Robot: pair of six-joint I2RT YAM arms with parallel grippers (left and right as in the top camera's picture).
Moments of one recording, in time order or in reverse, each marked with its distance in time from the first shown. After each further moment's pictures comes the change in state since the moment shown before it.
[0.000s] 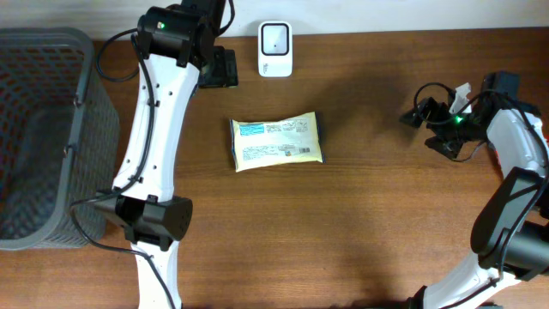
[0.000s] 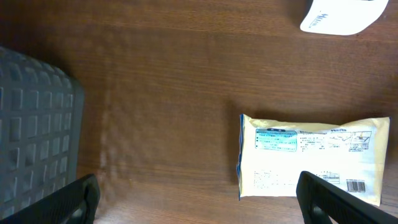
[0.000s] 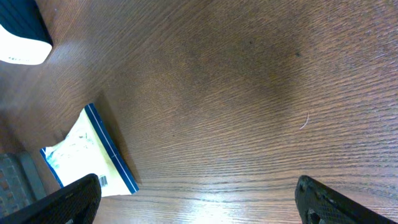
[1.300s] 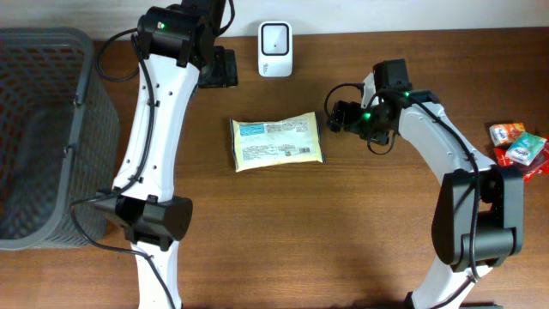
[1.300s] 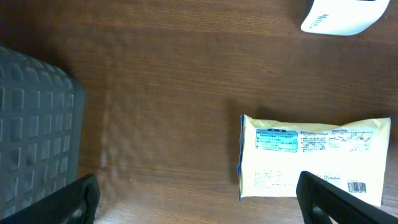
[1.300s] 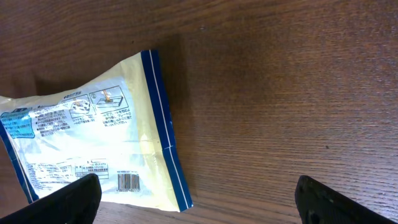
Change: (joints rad) left arm 0.000 0.000 0.000 0.000 -0.003 0.000; right arm 0.471 0.007 -0.006 0.140 0.266 0.113
